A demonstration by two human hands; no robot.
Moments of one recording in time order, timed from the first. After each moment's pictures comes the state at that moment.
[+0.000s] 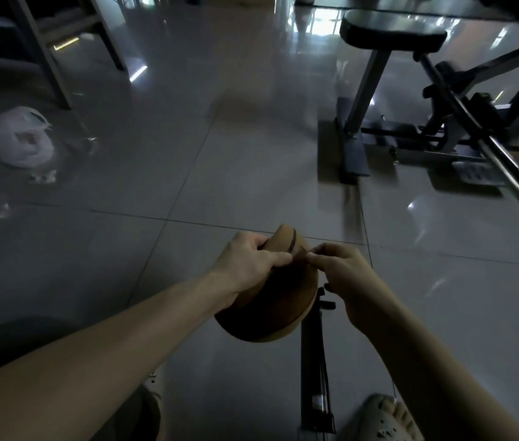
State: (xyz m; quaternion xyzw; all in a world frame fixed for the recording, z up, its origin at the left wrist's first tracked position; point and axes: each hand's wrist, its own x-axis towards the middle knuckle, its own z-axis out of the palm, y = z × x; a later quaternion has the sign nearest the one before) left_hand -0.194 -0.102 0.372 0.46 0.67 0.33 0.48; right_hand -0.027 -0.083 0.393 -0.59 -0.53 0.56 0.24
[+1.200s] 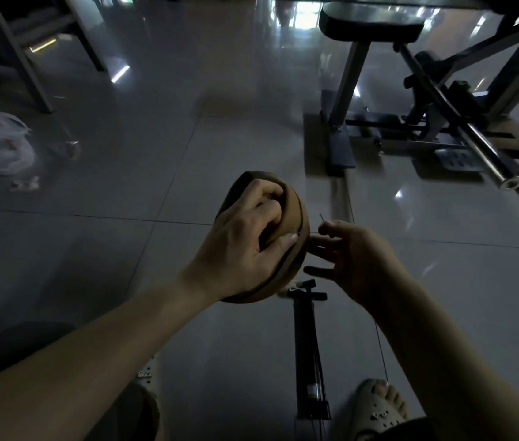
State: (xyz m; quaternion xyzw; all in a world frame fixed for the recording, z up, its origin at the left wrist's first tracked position) left_hand -0.187 -0.111 0.407 0.78 0.50 0.39 0.05; right_hand 0.000 -0.066 0.397 -0.52 -0.31 0.71 0.35
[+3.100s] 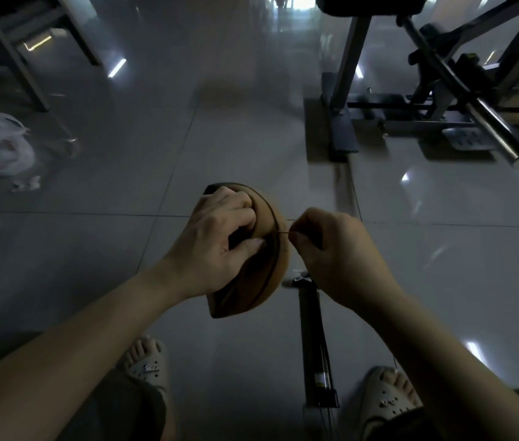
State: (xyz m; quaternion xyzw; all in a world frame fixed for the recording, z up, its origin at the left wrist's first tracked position) left_hand -0.221 -0.110 0.392 0.81 0.50 0.30 0.07; right_hand -0.011 -0.094 0.406 -0.49 -0.79 0.27 0.24
